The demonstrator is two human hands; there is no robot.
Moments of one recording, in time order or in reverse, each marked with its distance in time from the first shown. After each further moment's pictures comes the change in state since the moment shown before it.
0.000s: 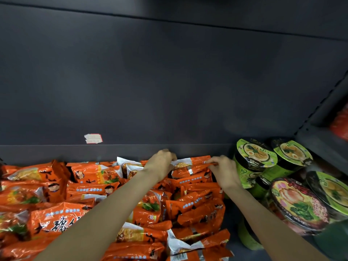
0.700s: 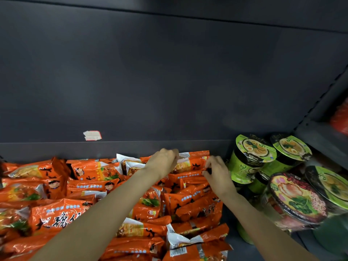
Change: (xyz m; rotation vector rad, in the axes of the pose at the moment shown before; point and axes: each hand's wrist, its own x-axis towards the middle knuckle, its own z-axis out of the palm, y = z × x) left_hand -0.010 0.012 -0.005 0.028 -0.003 0.064; right_hand -0.022 0.004 0.020 -0.023 0.002 -0.096
